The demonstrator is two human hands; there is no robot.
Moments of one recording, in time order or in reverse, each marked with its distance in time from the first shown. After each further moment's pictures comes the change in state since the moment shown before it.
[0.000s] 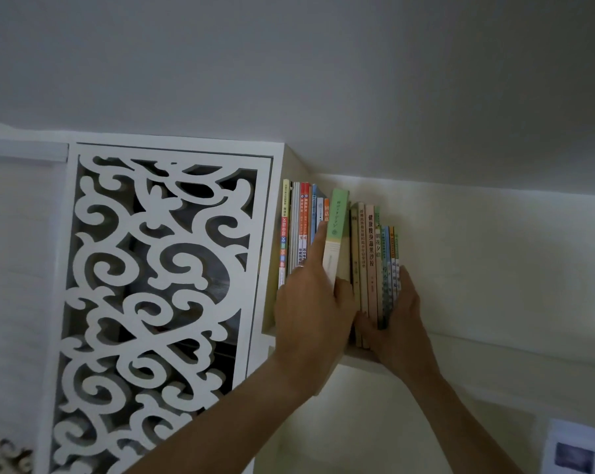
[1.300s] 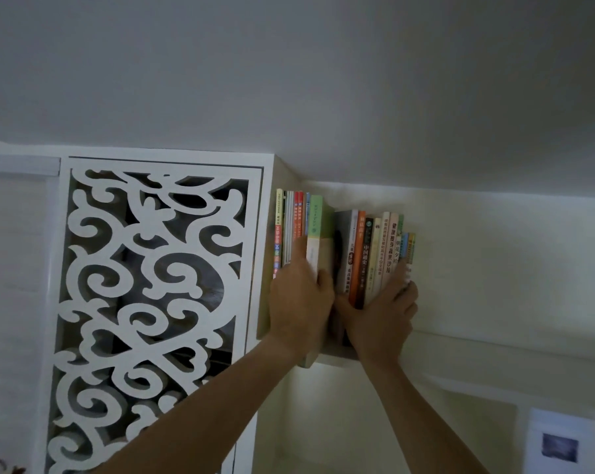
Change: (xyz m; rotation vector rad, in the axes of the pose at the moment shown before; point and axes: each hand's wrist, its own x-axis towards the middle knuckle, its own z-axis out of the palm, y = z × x) left_hand 0.028 -0.017 0.016 -0.001 0.015 -0.036; right_hand 0.011 -0.040 0.026 -0.265 0.403 0.215
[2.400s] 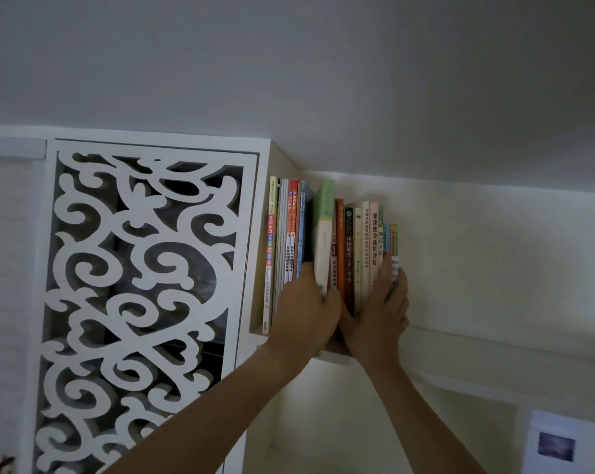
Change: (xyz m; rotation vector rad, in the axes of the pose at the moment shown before) left_hand -0.020 -0.015 0.012 -0.093 -0.289 -0.118; right_hand -0.008 0.018 0.005 0.035 -0.109 -0.148
